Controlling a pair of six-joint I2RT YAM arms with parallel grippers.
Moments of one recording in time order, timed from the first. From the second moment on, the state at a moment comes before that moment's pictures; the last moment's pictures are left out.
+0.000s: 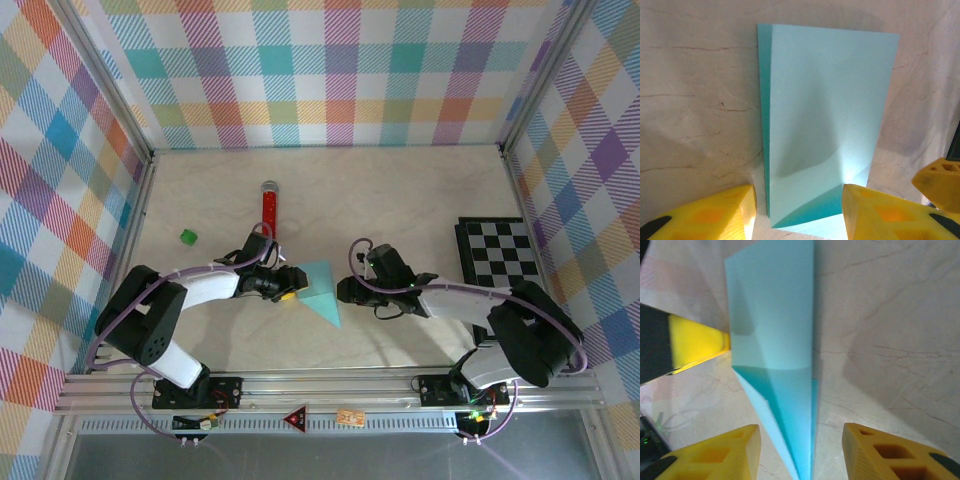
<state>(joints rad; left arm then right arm) -0.49 1.55 0.67 -0.12 0.47 -0.81 0.73 1.40 0.57 0.02 -0.32 0.71</state>
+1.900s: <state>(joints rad) -0.43 1.70 0.71 0.05 0.77 -0.86 0.73 1.58 0.63 0.00 -0.38 0.71</state>
